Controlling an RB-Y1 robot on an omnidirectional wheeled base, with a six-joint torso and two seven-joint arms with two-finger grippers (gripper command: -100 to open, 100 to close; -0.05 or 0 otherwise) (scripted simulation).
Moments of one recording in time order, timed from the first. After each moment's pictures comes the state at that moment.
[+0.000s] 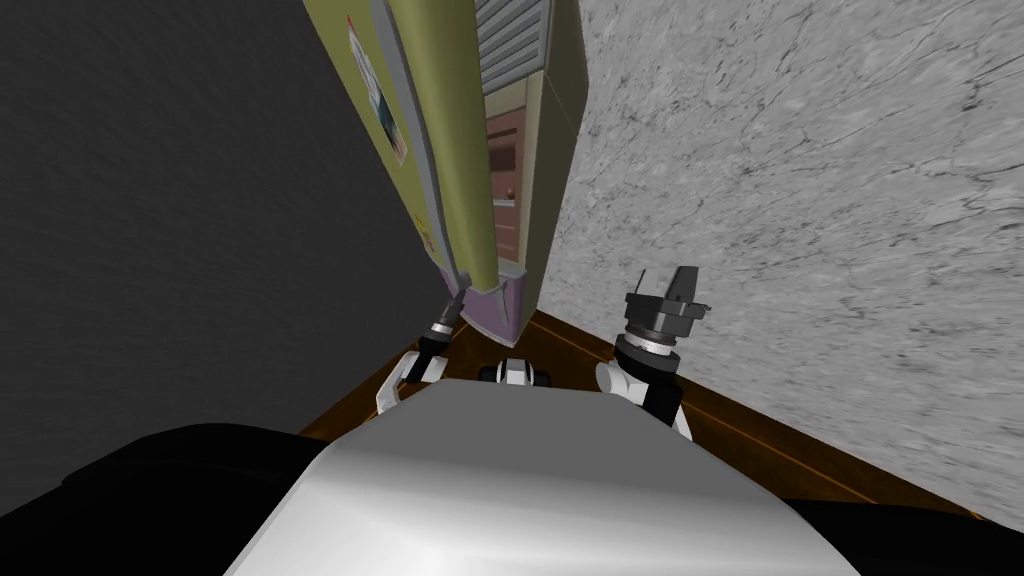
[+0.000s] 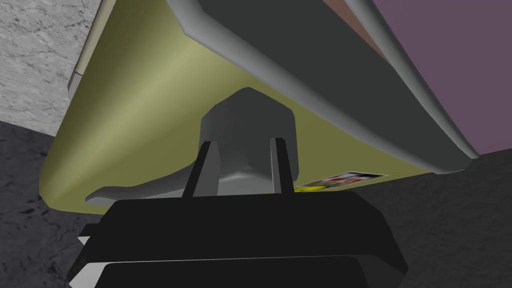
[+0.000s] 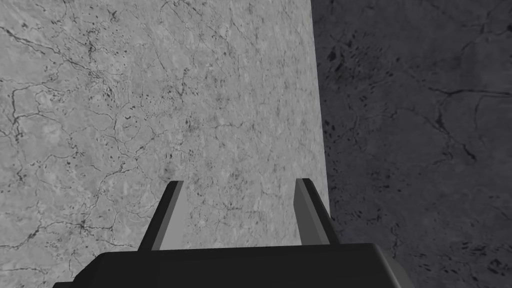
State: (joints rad) left arm 0.45 0.29 -0.04 -2.06 -0.24 -0.35 -0.14; right arm 0.48 -0.03 -0.04 -2.38 -0.04 -0.61 0.08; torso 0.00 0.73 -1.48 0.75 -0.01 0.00
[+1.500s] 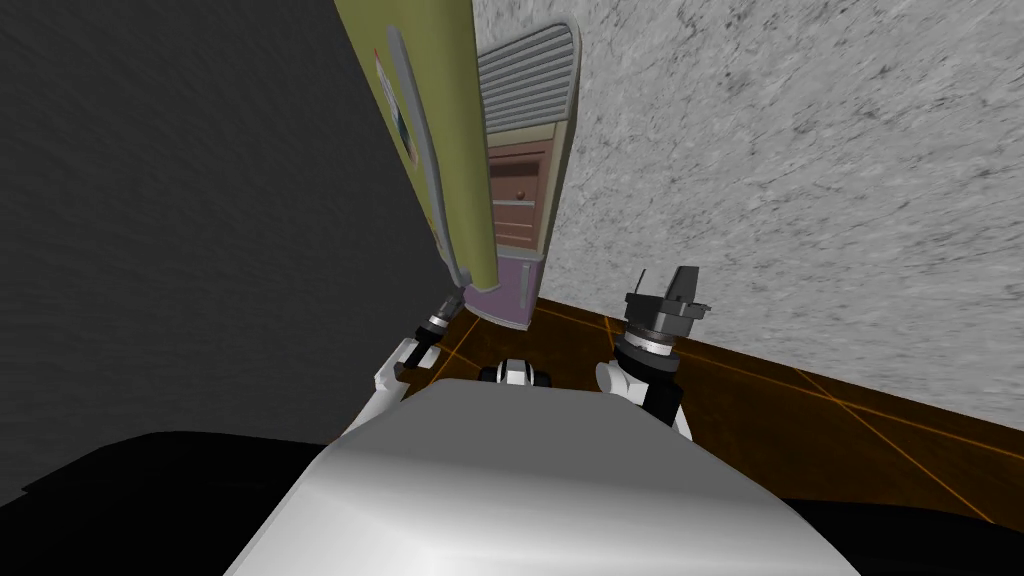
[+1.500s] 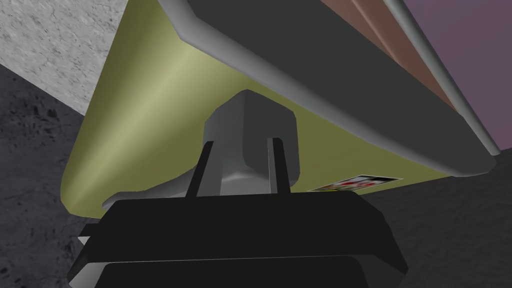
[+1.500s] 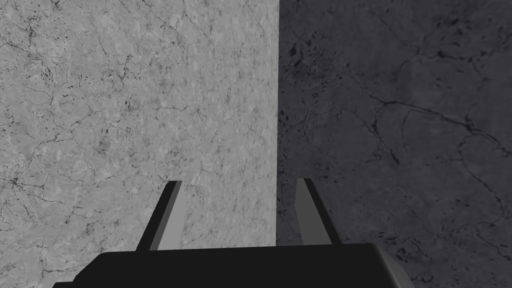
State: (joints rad) left arm 0.30 0.42 0.02 -1.86 -0.35 -0.51 0.08; right arm 0.48 -0.03 -0.04 -2.38 -0.04 -0.61 0.08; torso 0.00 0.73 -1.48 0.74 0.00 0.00
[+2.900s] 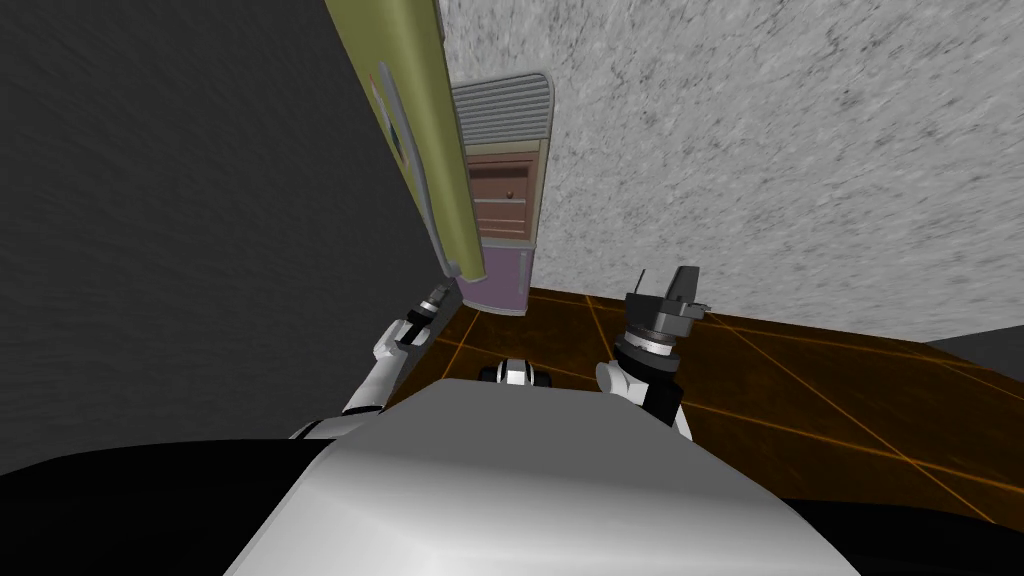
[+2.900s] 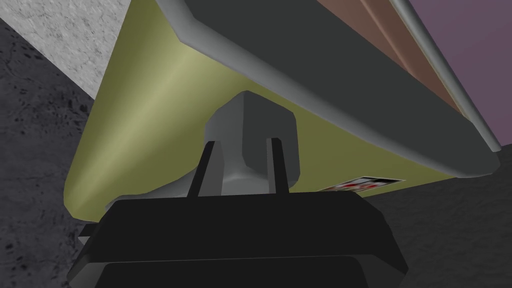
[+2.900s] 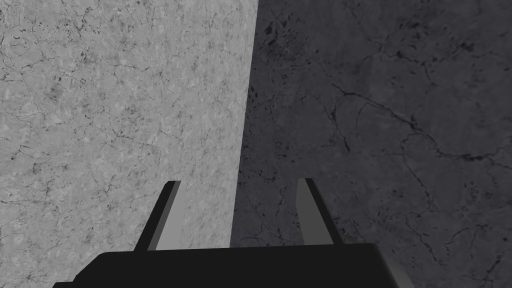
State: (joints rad) left arm 0.01 0.48 0.22 -1.43 -0.53 -0.73 0.33; right arm 0.48 -0.03 -0.04 -2.38 -0.04 -0.61 0.08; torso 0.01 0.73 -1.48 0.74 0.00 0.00
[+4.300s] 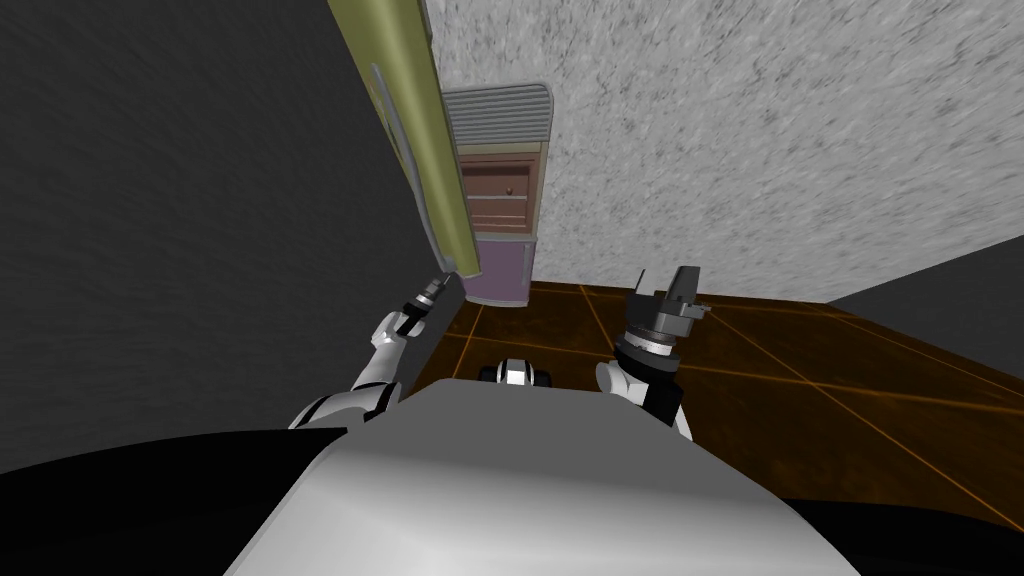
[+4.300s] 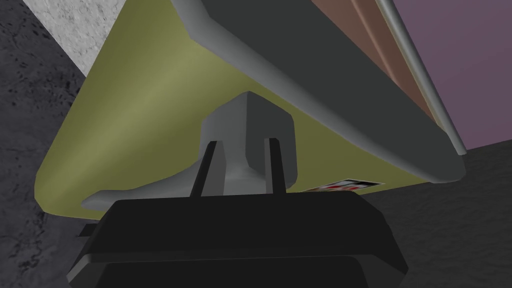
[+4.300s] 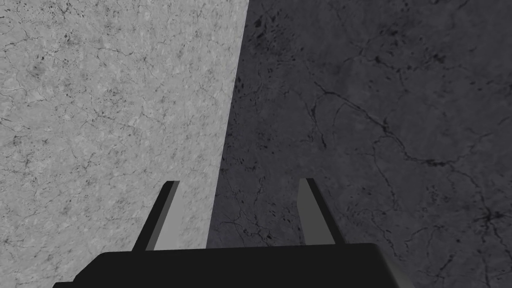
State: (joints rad) left arm -0.14 0.51 0.31 -1.21 -0.64 -0.86 0.51; right arm 0.48 -0.03 -0.04 -2.38 -0.04 -0.61 0.08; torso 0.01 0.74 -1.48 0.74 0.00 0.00
